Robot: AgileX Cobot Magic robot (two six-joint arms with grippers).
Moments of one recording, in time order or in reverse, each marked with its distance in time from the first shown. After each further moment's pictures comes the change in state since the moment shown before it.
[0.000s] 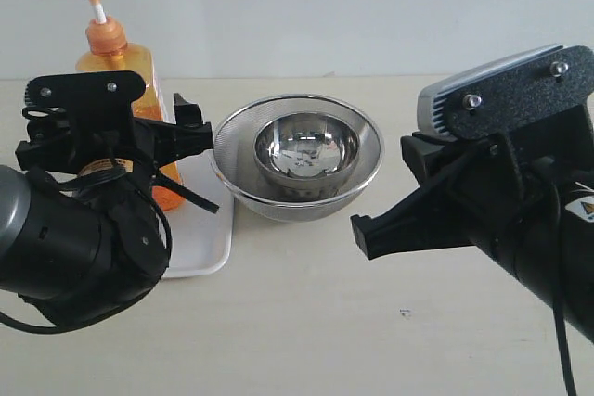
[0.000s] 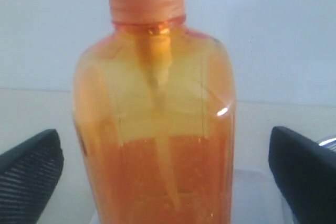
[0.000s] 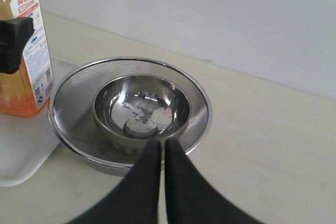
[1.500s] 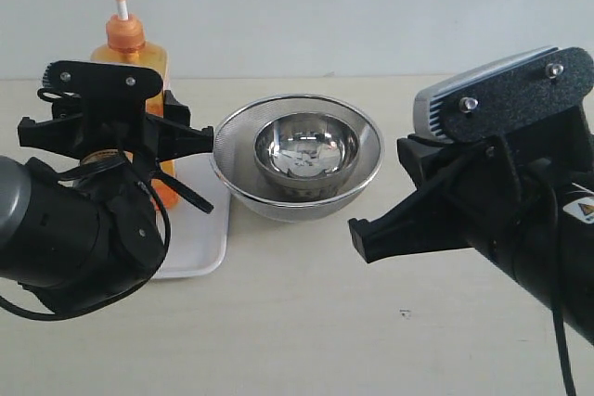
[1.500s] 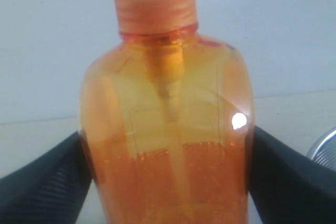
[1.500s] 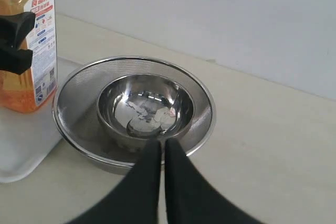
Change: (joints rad) left arm 0.035 0.011 -0.010 0.073 0.007 0.151; right arm 0.000 0.000 0.000 -0.007 0.011 0.000
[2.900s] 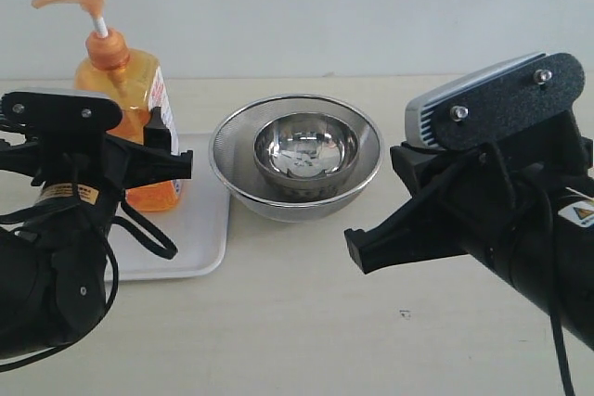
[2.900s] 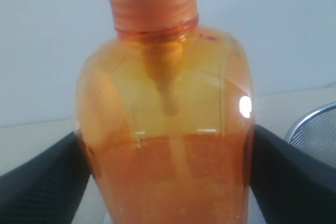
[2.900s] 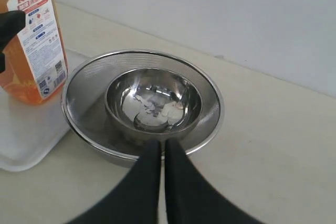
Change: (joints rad) left arm 0.024 -0.046 0.191 0.196 -0.059 -0.221; right arm 0.000 0.000 0.000 0.000 0.032 -0.018
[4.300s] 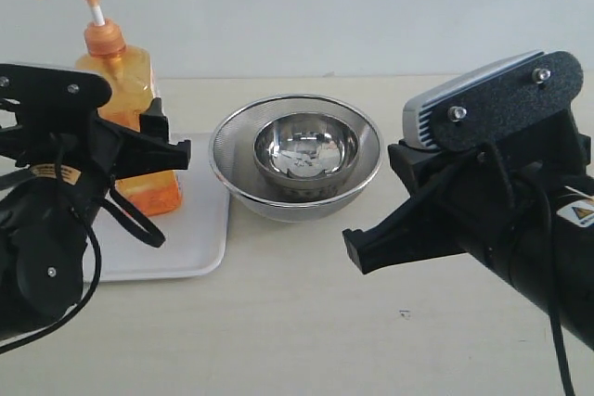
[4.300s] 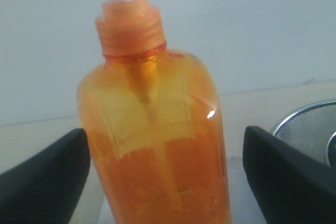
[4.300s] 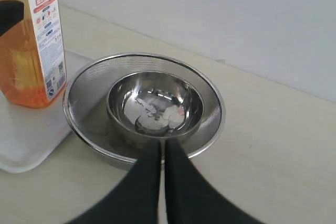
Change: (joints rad) left arm 0.000 -0.137 0.008 -0.004 0.141 0.090; right arm 0.000 0.000 0.000 -0.020 0.000 0.000
